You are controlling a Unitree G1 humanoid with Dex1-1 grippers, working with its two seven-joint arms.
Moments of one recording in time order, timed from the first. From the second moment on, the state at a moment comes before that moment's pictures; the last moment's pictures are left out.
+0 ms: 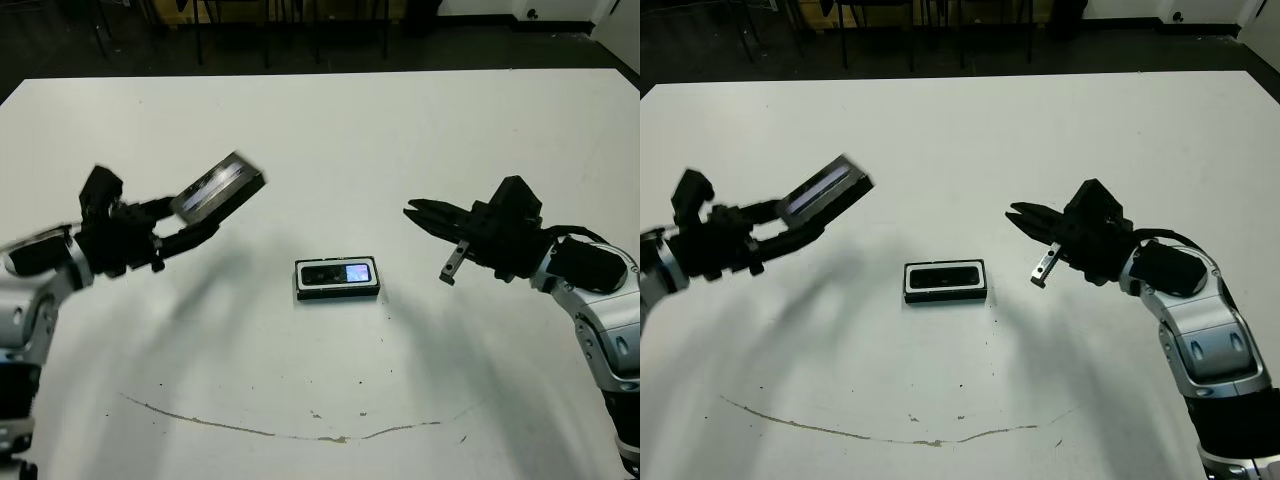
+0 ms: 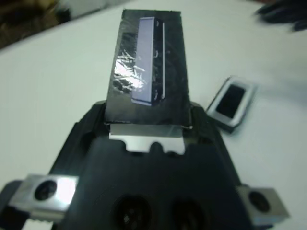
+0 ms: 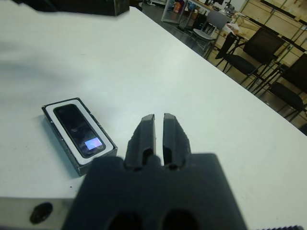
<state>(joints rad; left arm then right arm) -0.35 0.69 0.09 0.04 -0.43 0.39 -1.01 -0.27 -0.63 0.07 -0.21 0.22 0.31 0.74</state>
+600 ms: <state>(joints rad) -0.52 0.59 -0.19 0.23 -0.34 0.39 -1.16 -0.28 -0.64 0.02 -0.08 0.25 0.31 0.73</state>
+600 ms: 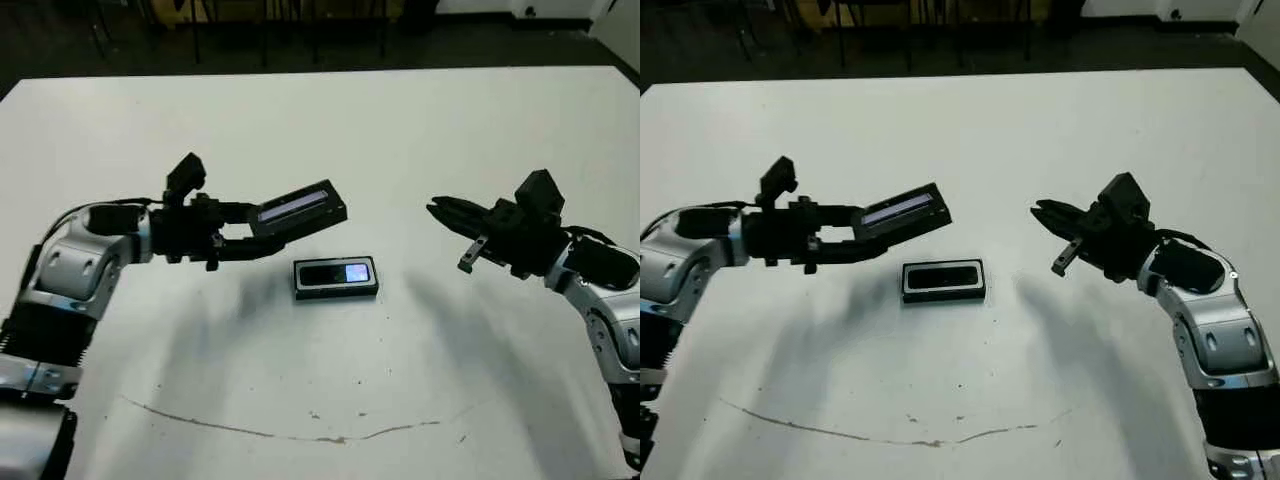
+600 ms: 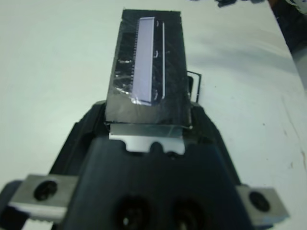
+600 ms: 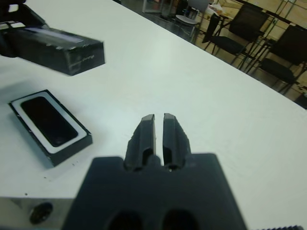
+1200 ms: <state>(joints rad) -0.70 0.58 -0.33 0.51 -0.20 0.34 -1.42 -0.30 -0.64 0.01 -0.02 0.25 0.31 0.74</state>
